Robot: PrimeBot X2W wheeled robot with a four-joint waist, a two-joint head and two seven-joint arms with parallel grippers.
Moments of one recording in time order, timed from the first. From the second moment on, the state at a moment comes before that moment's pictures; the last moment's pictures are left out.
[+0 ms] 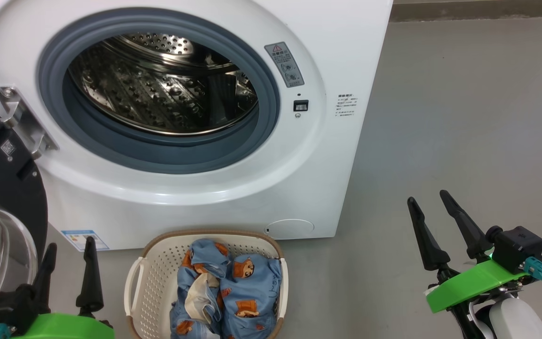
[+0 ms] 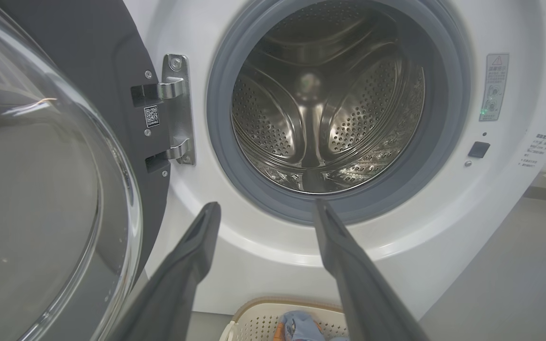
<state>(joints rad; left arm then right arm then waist) -0.06 0.14 0.01 0.19 -0.36 -0.10 -0.26 -0.18 -0.19 0.12 0.22 0.36 0.13 -0.25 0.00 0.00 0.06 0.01</state>
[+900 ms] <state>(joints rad) -0.07 0.14 0.01 0.21 -0.35 -0.10 -0.26 -0.18 -0.19 0.12 0.22 0.36 0.13 -0.25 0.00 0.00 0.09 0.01</state>
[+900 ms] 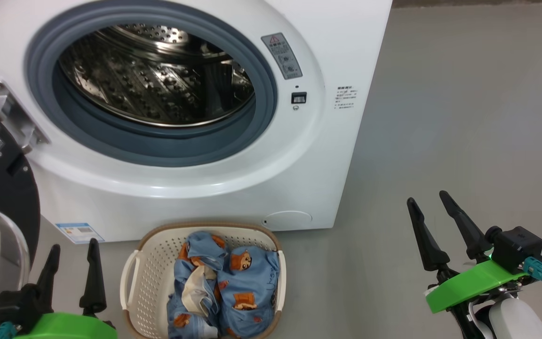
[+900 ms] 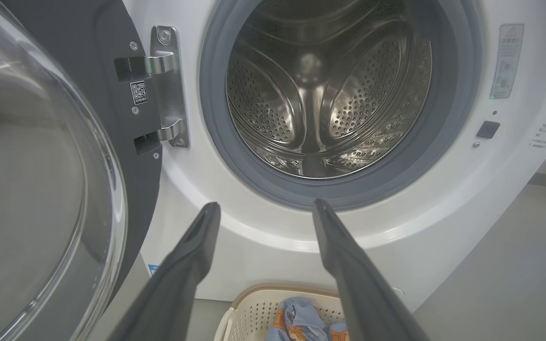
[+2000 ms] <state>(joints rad) -0.35 0.21 -0.14 0.46 -0.40 -0.13 -0.19 -0.34 -0.11 0.10 0.21 0.35 0.13 -0.25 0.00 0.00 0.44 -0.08</state>
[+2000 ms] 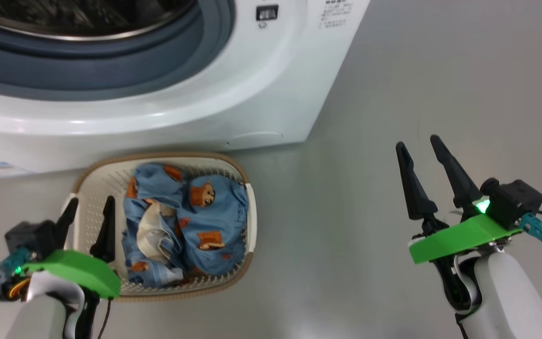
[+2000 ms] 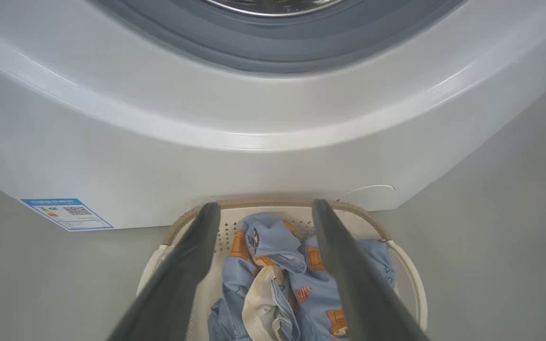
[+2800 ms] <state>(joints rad) -0.75 0.34 -0.69 0.81 -0.76 -0.13 -0.13 -0.48 -0.07 0.13 0.17 0.32 0.13 -0.25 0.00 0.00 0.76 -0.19</state>
